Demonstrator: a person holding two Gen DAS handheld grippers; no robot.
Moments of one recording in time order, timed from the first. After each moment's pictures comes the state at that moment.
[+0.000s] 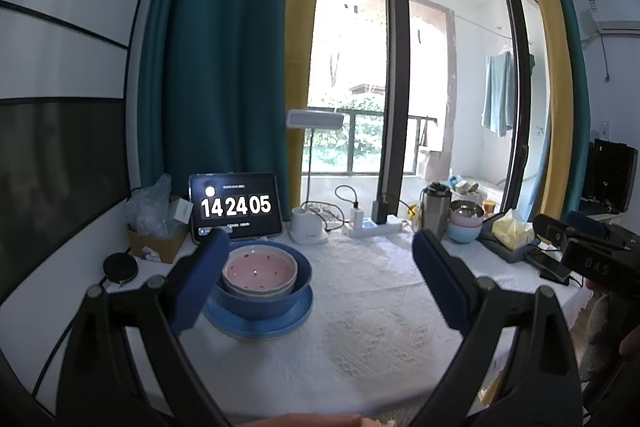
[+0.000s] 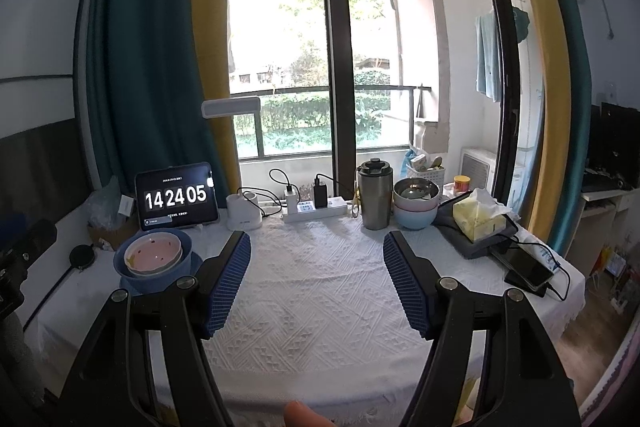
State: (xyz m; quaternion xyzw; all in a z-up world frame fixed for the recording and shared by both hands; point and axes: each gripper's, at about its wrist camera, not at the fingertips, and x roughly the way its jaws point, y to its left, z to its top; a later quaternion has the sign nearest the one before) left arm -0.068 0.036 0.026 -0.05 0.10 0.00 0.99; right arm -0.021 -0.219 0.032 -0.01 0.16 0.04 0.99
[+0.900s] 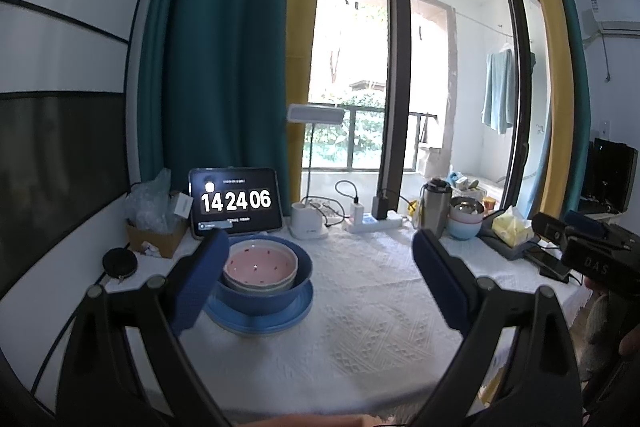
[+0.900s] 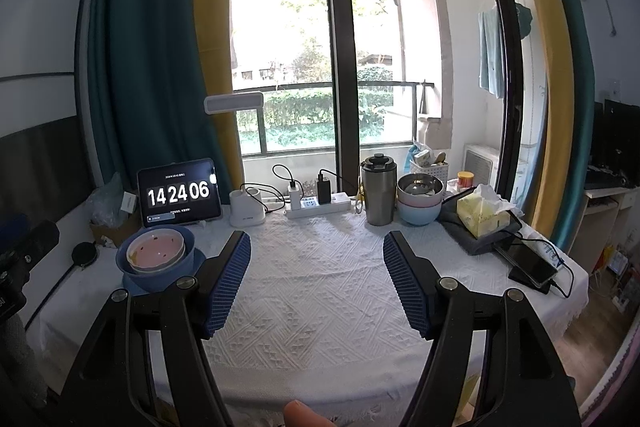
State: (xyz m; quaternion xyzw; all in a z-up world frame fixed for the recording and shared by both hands) left arm -0.071 0.035 0.025 -0.06 0.10 0.00 0.99; right arm -0.019 -0.220 0.029 -0.01 0.17 0.05 0.98
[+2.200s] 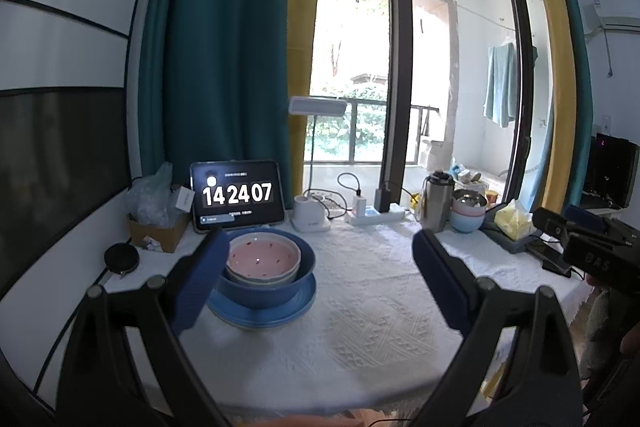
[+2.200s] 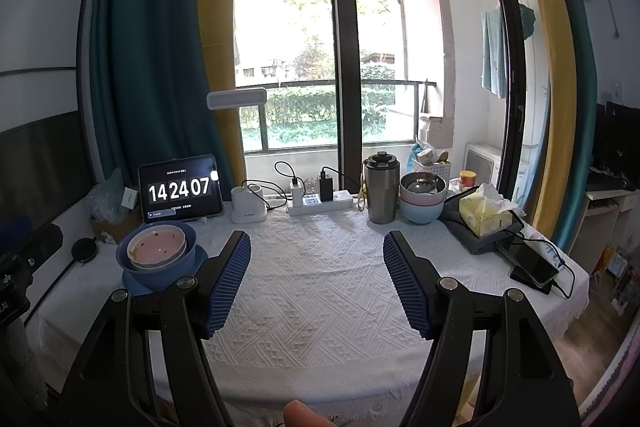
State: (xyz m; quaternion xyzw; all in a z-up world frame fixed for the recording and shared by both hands) left arm -0.068 0.032 0.019 -0.05 0.12 0.01 0.99; right arm -0.017 -0.218 0.024 -0.01 0.17 0.05 0.98
